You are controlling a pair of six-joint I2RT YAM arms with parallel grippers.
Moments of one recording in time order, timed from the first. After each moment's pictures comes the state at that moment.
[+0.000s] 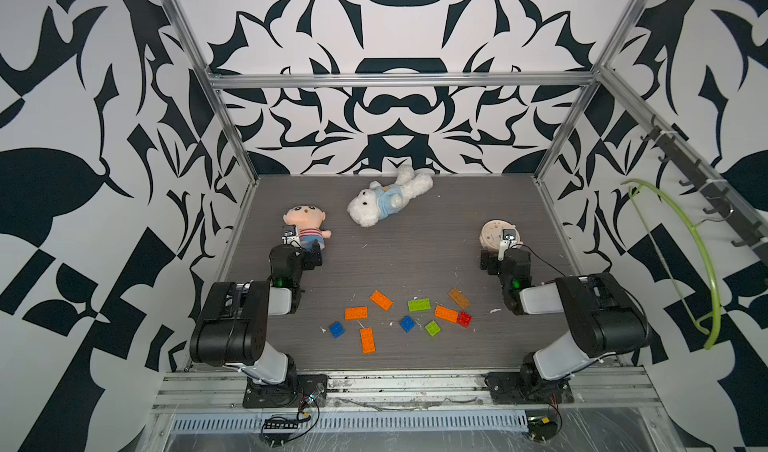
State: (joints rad) left arm -0.02 1.55 0.37 0.79 -0.03 -0.06; right arm 0.09 1.58 0.34 0.78 0.27 0.00
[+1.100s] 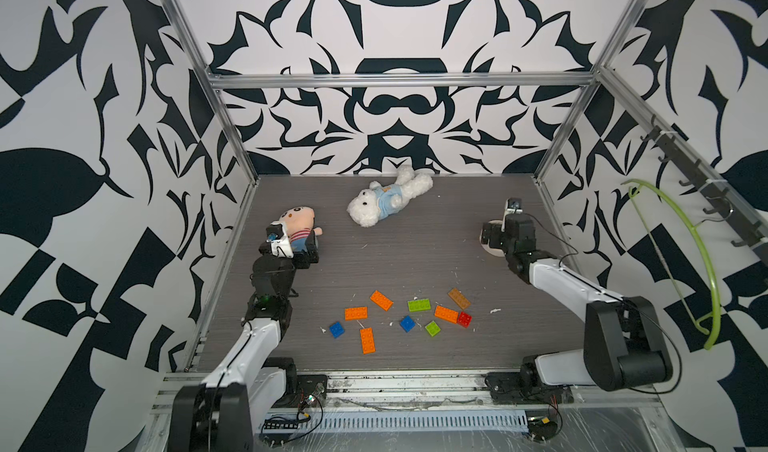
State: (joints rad) left arm -0.03 0.88 0.33 0.47 0.01 -0.17; right arm 0.12 1.34 0.78 -0.01 0.26 0.17
